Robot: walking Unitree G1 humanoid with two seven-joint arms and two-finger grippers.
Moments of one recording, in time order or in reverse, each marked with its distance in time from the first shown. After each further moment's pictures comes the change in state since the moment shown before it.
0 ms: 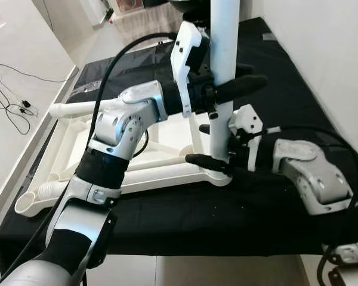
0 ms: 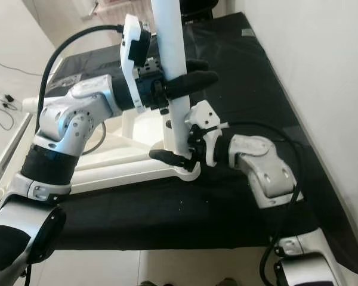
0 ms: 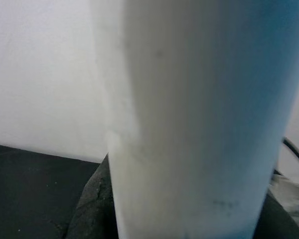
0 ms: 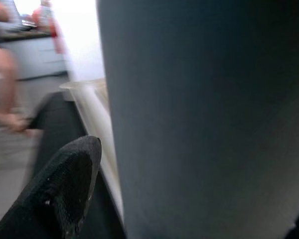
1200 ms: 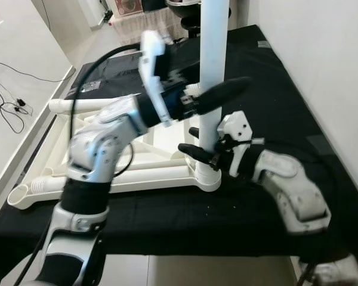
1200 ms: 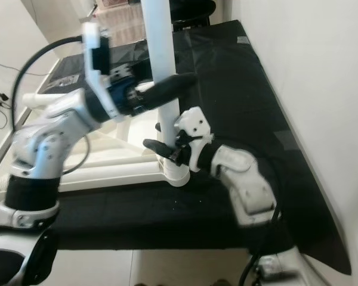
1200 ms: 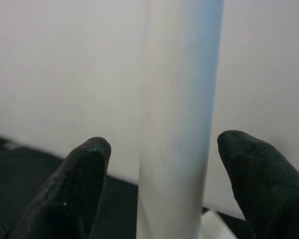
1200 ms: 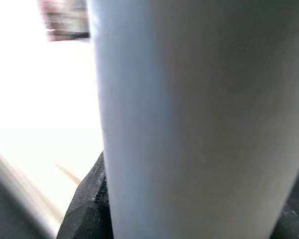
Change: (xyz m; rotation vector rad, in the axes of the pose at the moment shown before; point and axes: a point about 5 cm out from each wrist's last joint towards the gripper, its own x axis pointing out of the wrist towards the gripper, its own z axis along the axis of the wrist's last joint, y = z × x) left arm -0.058 -0.011 0.002 -0.044 -0.111 0.226; right arm 0.025 0.040 -0.020 0.064 -0.038 -0.656
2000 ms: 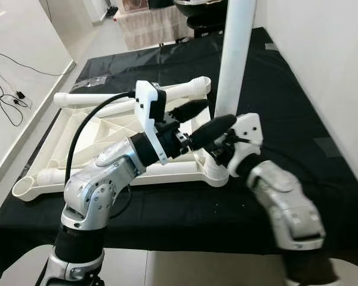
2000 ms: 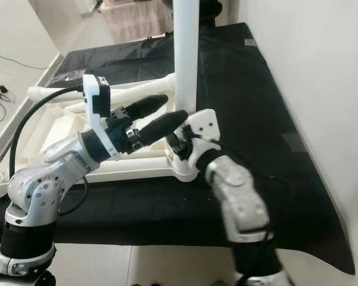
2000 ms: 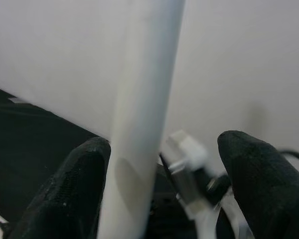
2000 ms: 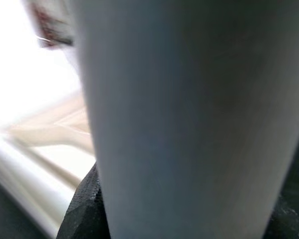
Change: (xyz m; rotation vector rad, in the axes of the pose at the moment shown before) left arm -0.018 -0.032 -0.034 -0.102 0.063 0.071; right arm -0.010 -0.019 0.011 0.179 -0.111 0.251
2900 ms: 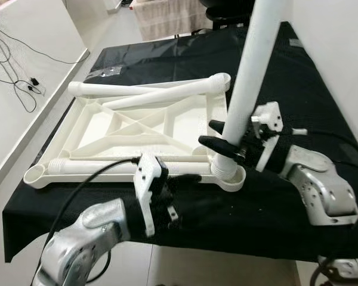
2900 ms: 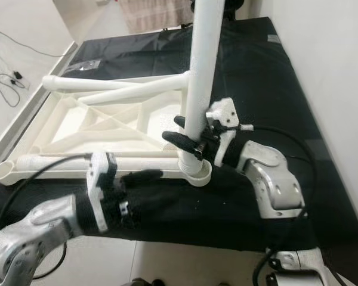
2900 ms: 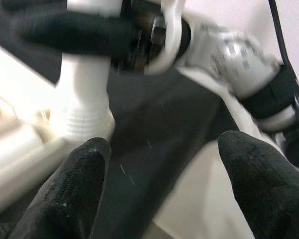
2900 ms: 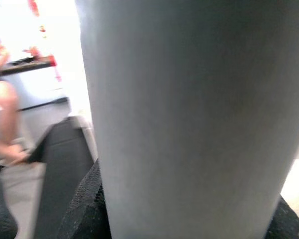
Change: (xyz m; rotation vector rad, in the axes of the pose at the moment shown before) left arm -0.075 -0.046 -0.068 -0.109 0.342 -0.001; right arm -0.026 -0.032 0.014 -0.079 0.028 0.274
